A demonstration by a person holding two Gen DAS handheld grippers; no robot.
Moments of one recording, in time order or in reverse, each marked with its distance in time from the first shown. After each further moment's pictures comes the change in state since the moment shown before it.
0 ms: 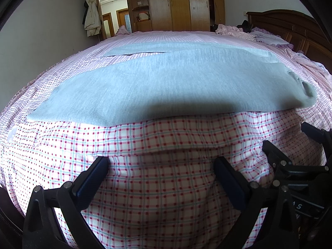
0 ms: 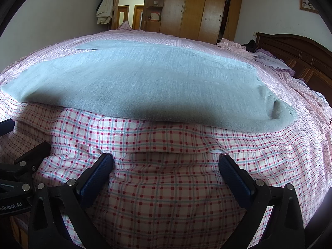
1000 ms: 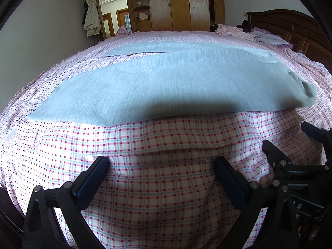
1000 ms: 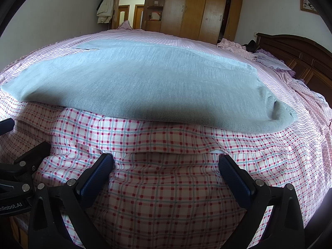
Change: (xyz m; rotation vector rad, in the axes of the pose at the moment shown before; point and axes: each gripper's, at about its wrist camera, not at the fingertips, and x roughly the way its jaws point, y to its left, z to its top) left arm -0.001 -0.001 0.000 0.000 -0.001 0.000; right arm 0.000 0.001 0.001 -0.003 0.000 -0.001
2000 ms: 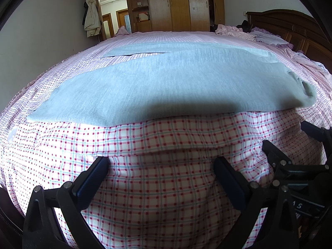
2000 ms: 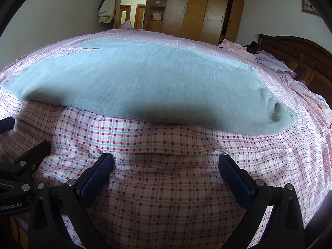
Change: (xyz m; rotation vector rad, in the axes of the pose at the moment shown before) left arm 0.000 0.000 0.001 0.000 -0.001 0.000; right arm -0.003 0.004 0.001 -0.012 -0.001 0.003
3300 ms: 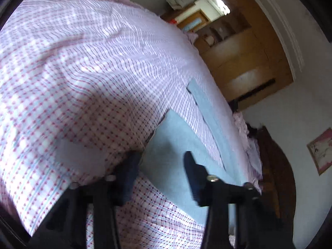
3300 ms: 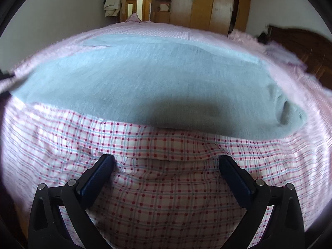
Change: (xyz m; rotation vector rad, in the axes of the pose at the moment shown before) left arm 0.021 0.285 0.053 -0.922 0.038 -0.382; right arm 0.015 -0.032 0.029 0.029 0.084 0.116
